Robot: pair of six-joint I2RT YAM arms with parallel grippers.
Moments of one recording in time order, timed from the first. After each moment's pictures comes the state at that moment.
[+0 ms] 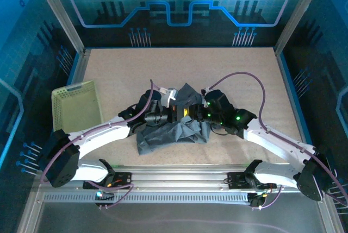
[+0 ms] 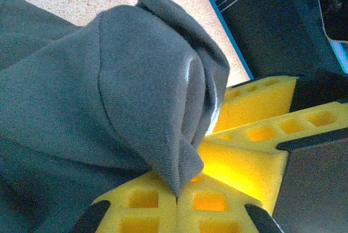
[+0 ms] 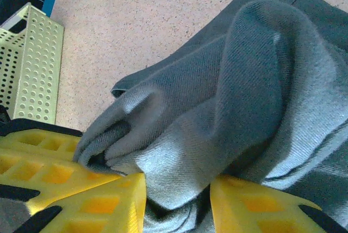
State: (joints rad) left arm -0.71 1.33 0.77 0.08 0.37 -0.67; right arm 0.74 1.14 0.85 -0.40 -0.01 0.73
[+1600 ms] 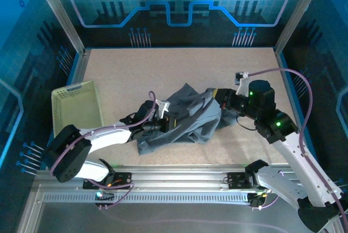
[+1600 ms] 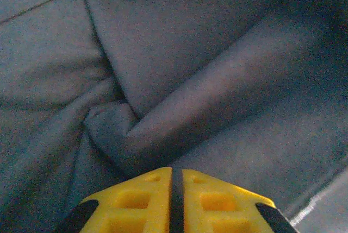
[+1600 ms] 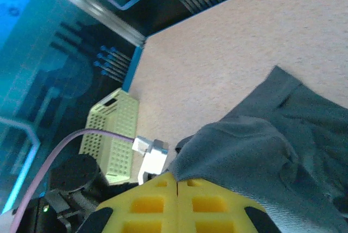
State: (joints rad) left arm -0.66 1.37 0.58 0.12 0.27 -0.56; right arm 0.43 0.84 0.98 -0.52 -0.28 0.70
